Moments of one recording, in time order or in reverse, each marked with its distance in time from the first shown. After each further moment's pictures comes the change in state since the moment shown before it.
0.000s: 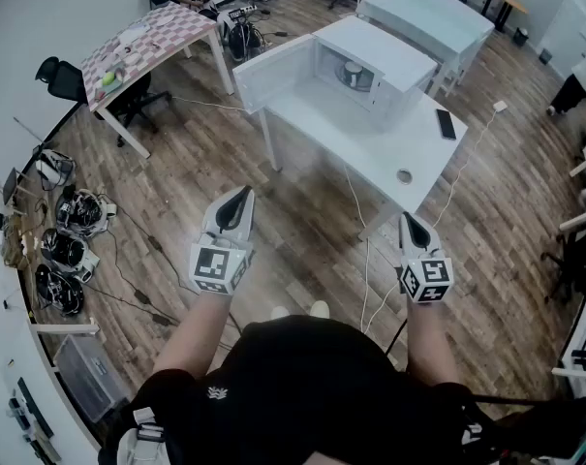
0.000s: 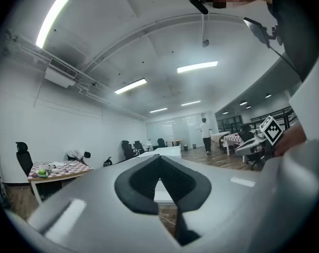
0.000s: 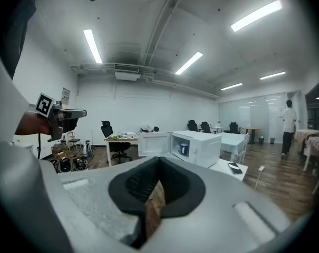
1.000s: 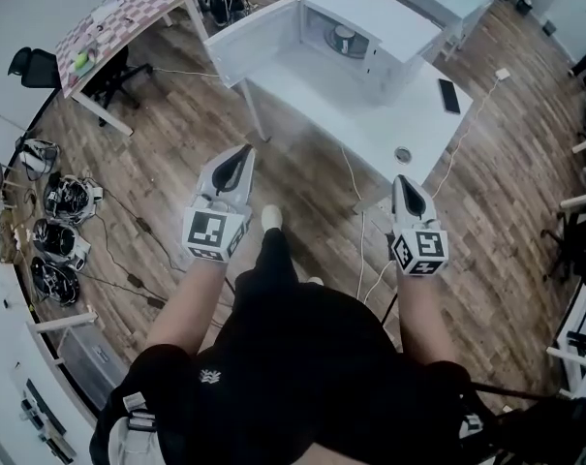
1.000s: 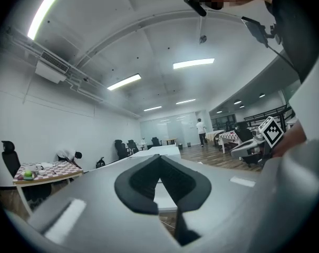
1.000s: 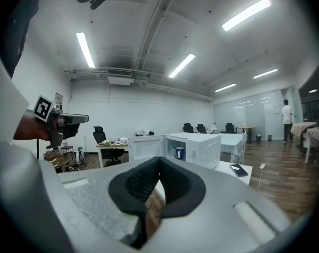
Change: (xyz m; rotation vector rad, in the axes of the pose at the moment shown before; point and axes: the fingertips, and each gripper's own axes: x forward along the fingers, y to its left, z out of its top) left arm 0.117 0.005 -0.035 0.029 0.006 -0.067; right arm 0.095 -0.043 -0.011 0.051 -0.071 -0.035
